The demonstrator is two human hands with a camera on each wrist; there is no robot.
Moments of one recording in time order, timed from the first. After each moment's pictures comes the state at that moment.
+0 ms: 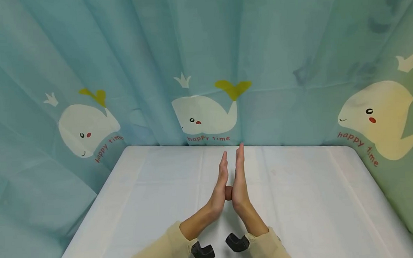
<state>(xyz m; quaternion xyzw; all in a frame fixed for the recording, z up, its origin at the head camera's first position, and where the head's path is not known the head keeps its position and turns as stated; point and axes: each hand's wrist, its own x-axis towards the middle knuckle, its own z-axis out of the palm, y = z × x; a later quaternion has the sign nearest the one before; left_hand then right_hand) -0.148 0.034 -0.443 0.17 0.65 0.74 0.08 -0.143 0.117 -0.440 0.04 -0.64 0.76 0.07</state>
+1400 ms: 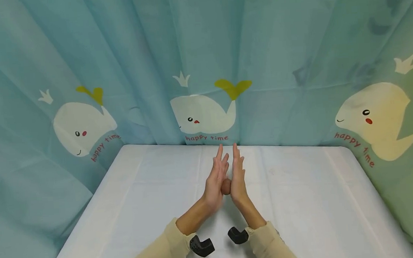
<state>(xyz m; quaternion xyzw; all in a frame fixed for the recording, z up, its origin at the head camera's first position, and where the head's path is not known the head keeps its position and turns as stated) -0.154 0.036 -0.431 0.13 0.57 0.80 0.12 -0.163 0.128 -0.454 0.06 -0.71 0.69 0.08</state>
